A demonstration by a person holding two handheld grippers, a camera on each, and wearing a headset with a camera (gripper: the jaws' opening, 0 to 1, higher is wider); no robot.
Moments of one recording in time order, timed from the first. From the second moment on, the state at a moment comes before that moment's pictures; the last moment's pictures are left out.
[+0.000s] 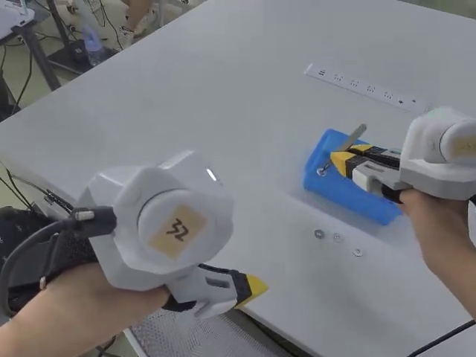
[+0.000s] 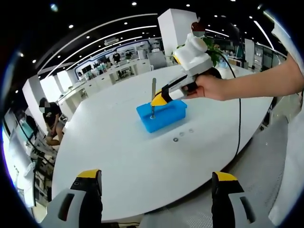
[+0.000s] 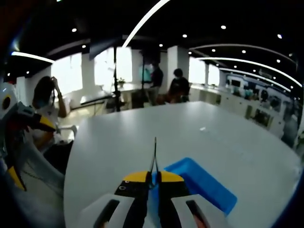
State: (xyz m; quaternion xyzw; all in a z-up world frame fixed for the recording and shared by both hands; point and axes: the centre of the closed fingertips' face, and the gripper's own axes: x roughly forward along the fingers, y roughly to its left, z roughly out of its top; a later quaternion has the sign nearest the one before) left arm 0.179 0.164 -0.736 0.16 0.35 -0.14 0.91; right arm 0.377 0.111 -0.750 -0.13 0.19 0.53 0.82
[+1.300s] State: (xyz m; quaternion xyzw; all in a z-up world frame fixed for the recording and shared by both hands) left arm 0.180 0.164 -0.743 0.17 0.37 -0.14 0.90; right arm 0.412 0.105 -0.812 -0.16 0.24 0.49 0.82
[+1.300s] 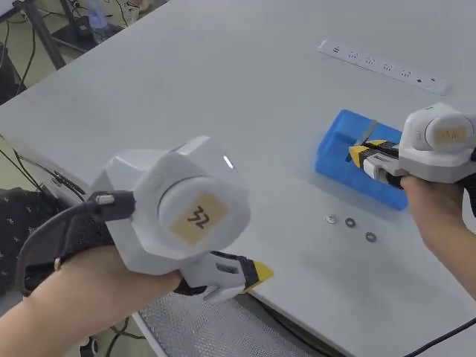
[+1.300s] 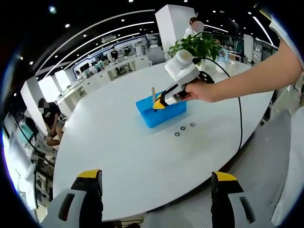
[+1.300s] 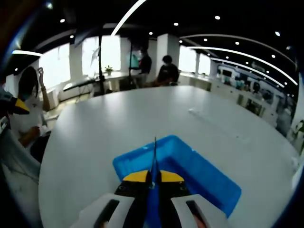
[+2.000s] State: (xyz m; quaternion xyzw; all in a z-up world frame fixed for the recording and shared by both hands) left arm 0.179 0.161 -0.728 0.17 0.35 -0.14 0.91; right arm 0.411 0.097 -0.792 -0.12 0.24 0.48 0.83
